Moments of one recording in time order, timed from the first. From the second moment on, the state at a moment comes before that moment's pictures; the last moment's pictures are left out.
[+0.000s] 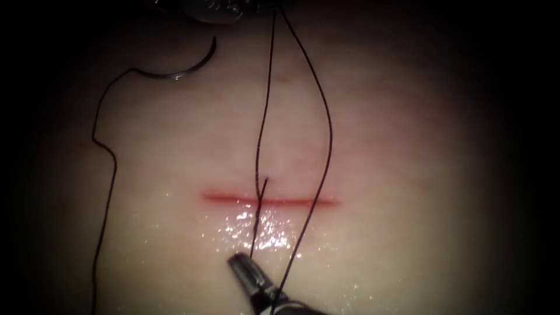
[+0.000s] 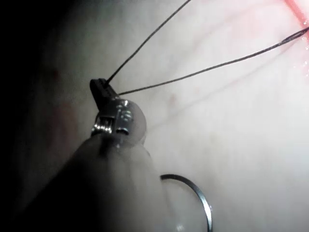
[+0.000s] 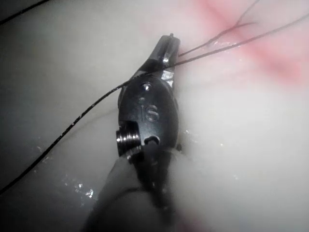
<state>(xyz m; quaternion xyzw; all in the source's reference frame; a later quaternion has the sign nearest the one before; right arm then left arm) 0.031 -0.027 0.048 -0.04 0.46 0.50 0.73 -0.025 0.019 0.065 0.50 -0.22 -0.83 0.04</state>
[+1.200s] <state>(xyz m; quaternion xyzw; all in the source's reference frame) 0.023 -0.012 0.046 0.10 0.55 0.29 0.78 -0.020 0.007 0.044 0.72 0.01 -0.69 -0.02</state>
